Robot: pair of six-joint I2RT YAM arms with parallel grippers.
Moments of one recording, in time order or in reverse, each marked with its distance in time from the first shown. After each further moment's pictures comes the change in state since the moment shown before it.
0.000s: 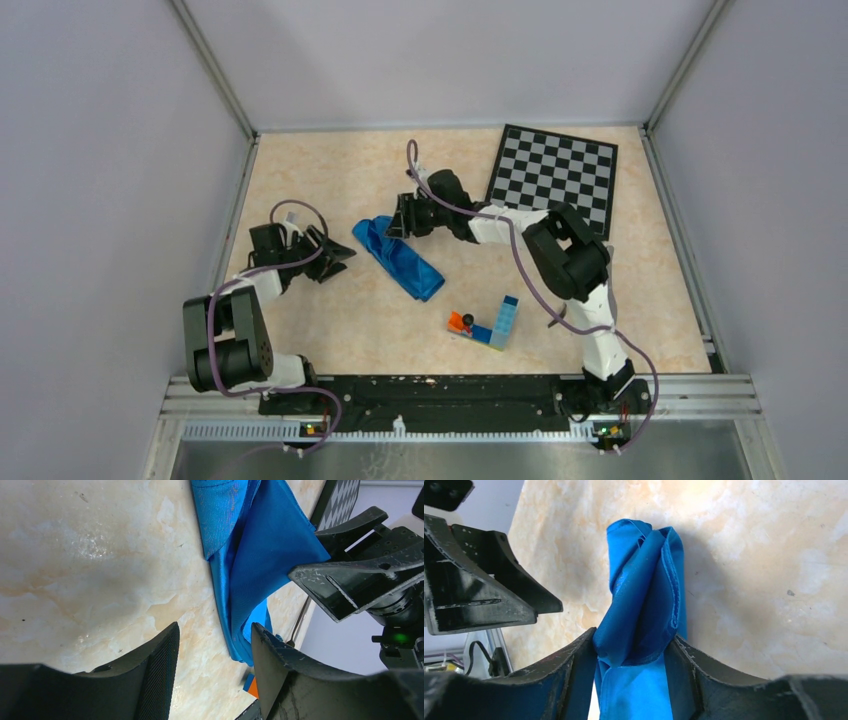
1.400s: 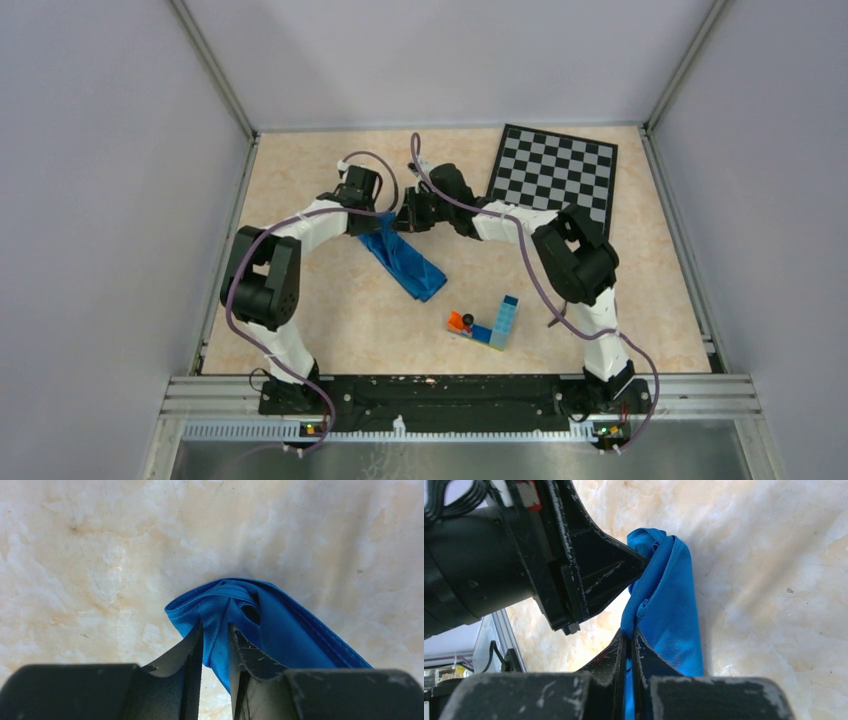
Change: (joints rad) left arm -0.539 0.365 0.606 -0.396 -0.951 0.229; right arm 0.000 -0.062 -0.002 -0.054 0.023 0.010
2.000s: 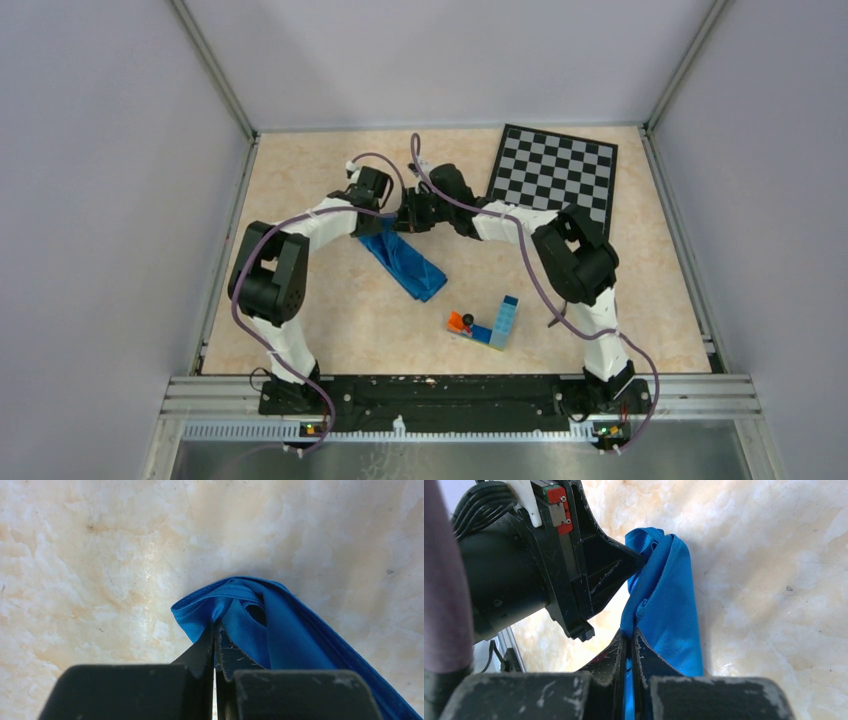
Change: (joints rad) left arm -0.058 0.055 0.050 -0.070 -0.153 0.024; right arm 0.000 0.000 0.000 -0.006 -0.002 -0.002
